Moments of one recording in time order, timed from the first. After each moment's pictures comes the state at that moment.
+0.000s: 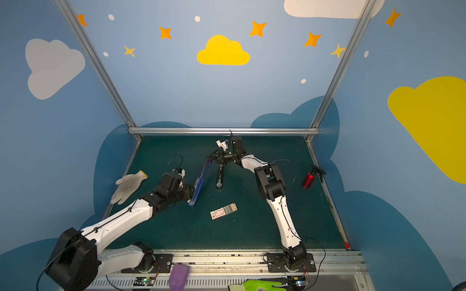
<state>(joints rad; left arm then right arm) -0.47 1.17 0.62 -0.27 -0.05 -0.54 0.49 2.53 1.95 0.14 -1.08 0.96</state>
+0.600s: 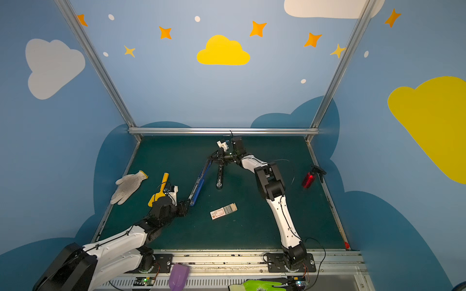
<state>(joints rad) -0.47 1.04 0.16 0.31 -0.05 -0.52 0.49 2.55 1.95 0.13 -1.08 0.96</state>
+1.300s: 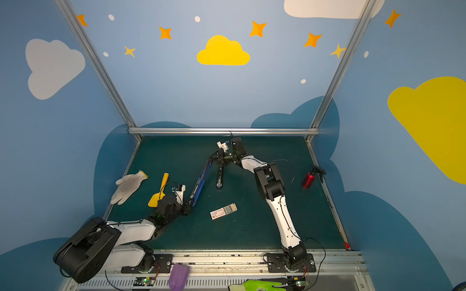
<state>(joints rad) -0.48 1.32 0.17 0.59 0.01 -0.39 0.49 2.55 1.95 0.13 -1.07 0.95</state>
